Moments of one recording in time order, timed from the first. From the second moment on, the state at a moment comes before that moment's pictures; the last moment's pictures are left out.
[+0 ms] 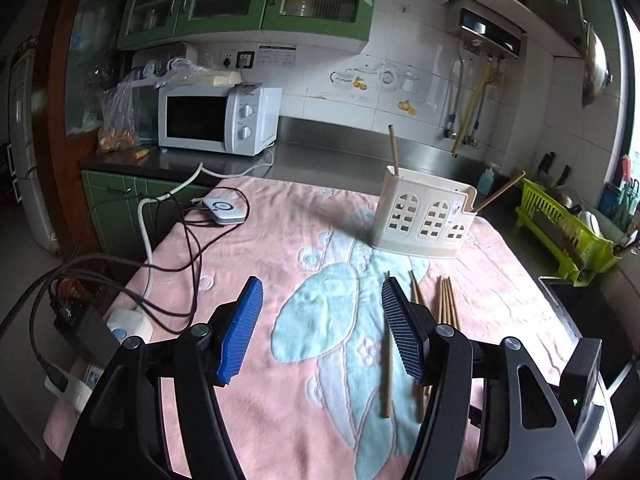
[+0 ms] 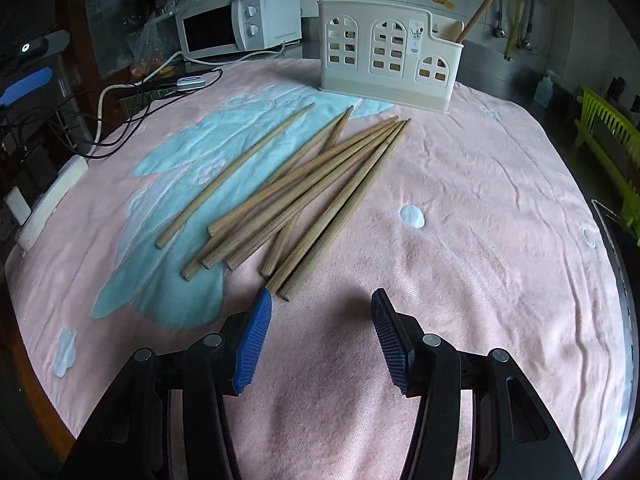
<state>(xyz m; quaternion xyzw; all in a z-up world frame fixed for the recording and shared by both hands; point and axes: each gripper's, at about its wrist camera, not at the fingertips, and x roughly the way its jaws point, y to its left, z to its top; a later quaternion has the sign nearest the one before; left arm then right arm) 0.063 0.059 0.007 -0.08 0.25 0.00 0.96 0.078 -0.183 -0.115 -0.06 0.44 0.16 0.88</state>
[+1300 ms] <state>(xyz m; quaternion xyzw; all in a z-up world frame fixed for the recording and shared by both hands) 0.048 0.021 -0.071 -0.05 0.35 -0.08 0.93 0.099 -0.186 -0.115 -0.02 0.44 0.09 0.89</state>
